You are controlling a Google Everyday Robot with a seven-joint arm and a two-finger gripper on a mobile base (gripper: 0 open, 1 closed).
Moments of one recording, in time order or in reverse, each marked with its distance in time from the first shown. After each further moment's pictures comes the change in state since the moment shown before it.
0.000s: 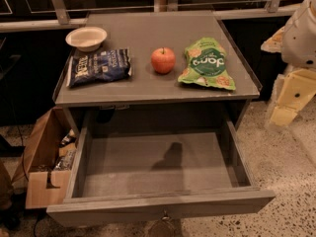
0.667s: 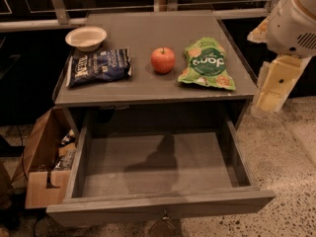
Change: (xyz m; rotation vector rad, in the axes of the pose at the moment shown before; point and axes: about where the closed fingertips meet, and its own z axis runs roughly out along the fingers) arm -0.020 -0.023 0.005 0.006 -0.036 -0.035
